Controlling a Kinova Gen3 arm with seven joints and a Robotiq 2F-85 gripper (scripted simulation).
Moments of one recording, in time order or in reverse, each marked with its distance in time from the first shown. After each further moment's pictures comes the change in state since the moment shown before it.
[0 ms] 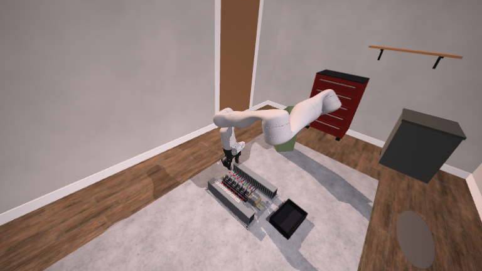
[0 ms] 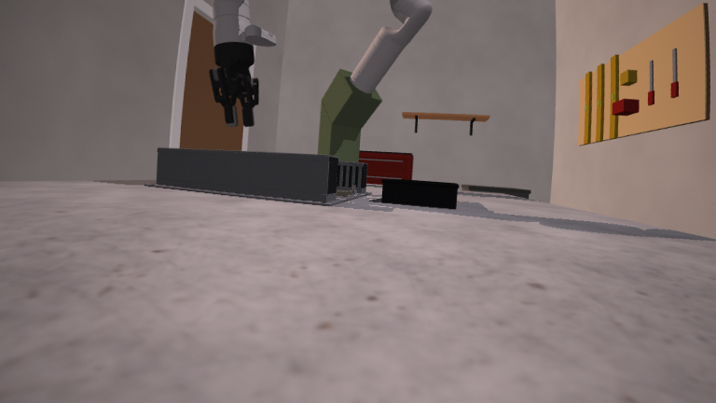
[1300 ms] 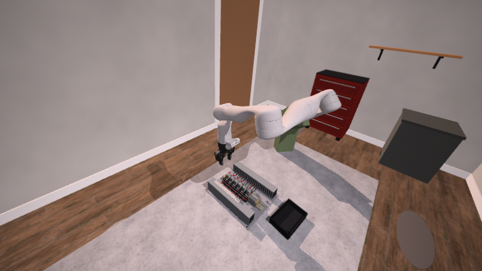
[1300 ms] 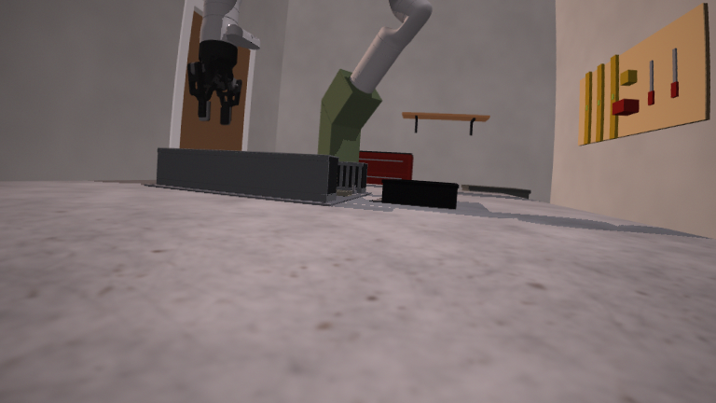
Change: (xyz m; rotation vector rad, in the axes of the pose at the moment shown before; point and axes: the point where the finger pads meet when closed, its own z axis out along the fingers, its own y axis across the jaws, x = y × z) arm -0.052 0.008 -0.012 -0.130 -0.069 0.062
